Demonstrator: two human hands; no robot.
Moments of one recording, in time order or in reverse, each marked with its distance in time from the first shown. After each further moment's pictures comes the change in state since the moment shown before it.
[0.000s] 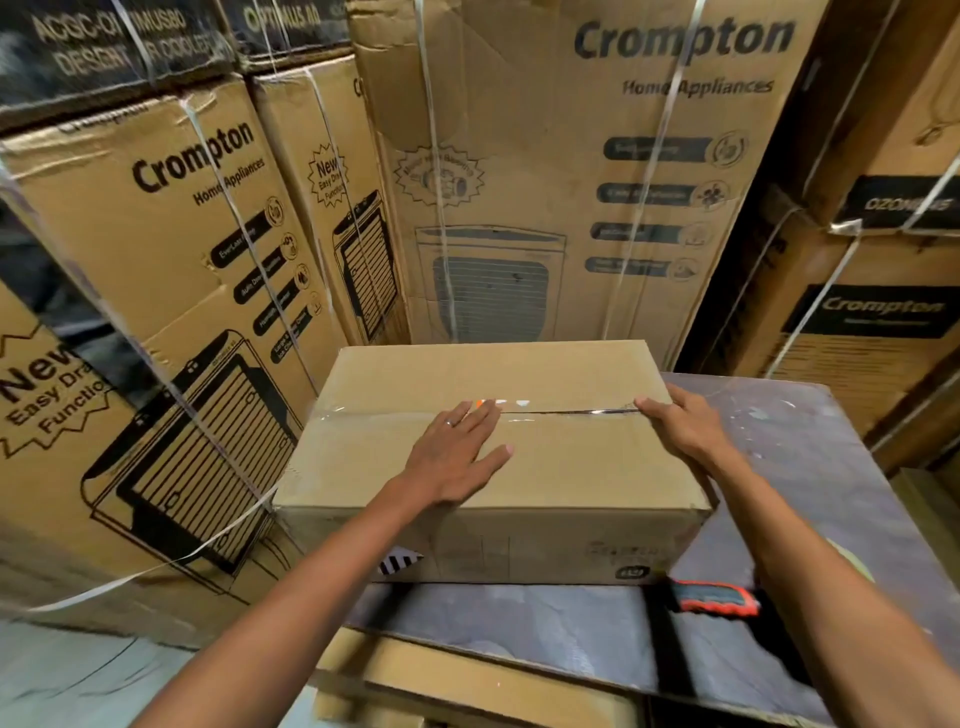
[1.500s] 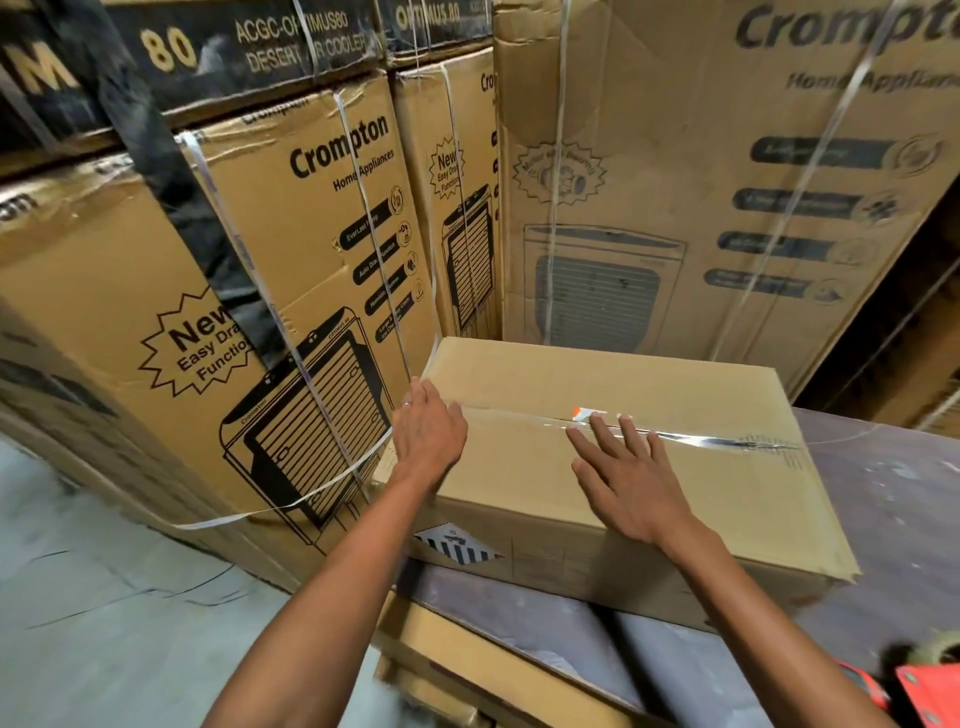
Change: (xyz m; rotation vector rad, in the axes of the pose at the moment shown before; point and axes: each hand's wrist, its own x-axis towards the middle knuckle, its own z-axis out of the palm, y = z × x) left_hand -0.038 -0.106 -0.013 -0.144 0.400 -0.728; right_hand -0.073 -0.067 0.138 -0.755 -0.339 -0.602
